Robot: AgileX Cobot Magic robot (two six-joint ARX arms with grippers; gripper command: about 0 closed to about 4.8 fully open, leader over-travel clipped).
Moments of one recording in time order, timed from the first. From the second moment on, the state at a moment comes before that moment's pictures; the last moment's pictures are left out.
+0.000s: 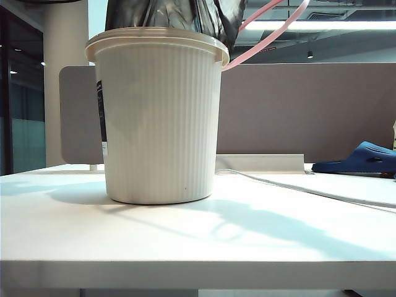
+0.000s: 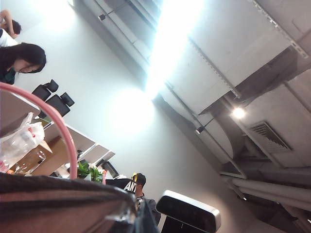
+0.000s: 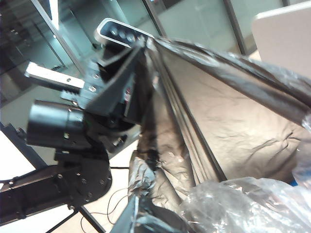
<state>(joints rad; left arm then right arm) -0.10 1.76 1.53 1.12 0.88 -1.63 0.53 1.60 1.66 0.01 -0.60 0.53</state>
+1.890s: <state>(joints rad) -0.20 1.76 2.24 0.72 0.74 -1.62 0.53 1.64 2.23 -0.11 -0.66 0.56</state>
